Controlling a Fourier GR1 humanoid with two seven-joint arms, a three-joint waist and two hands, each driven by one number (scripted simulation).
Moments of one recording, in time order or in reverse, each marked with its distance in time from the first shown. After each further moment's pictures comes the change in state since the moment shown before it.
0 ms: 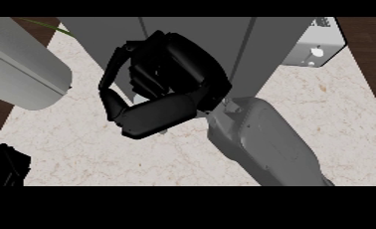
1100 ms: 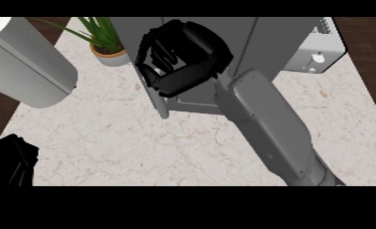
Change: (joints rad) left arm -0.068 -0.050 0.012 0.018 -0.045 -0.016 0.048; right arm -0.061 -0.012 -0.123 0.345 0.040 0.348 -0.206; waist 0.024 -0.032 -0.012
